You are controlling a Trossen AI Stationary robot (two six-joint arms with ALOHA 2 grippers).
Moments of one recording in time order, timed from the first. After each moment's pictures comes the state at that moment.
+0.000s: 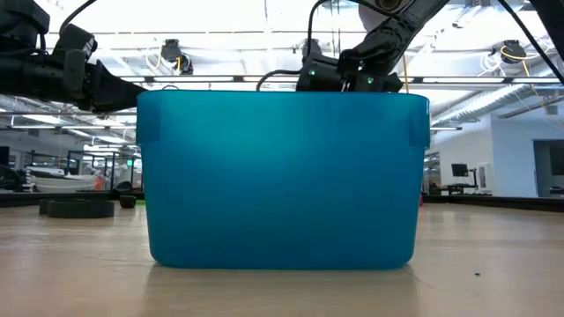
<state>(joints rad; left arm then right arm) 0.16 0.08 0.01 0.05 -0.24 0.10 -0.19 1.90 1.11 -0.42 0.00 -0.60</state>
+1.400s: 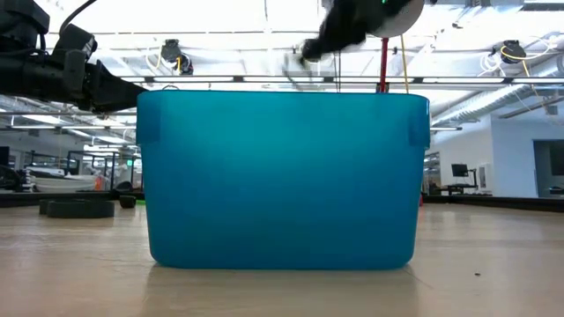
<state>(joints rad) 0.16 0.08 0.01 0.06 -0.24 0.10 -0.02 1.43 1.11 -0.24 0.11 -0.31</state>
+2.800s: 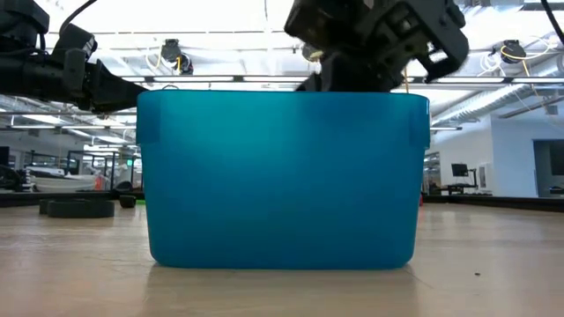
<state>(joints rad) 0.16 0.08 0.01 0.06 -0.24 0.09 0.30 1.83 1.11 -0.10 -0.03 0.00</state>
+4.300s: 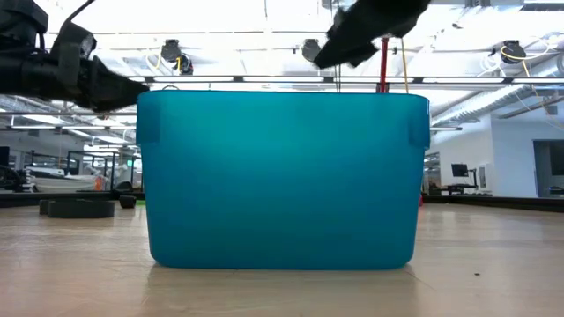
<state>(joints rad) 0.16 0.08 0.01 0.08 -0.18 0.08 0.30 1.56 1.08 -0.25 0.04 0.08</state>
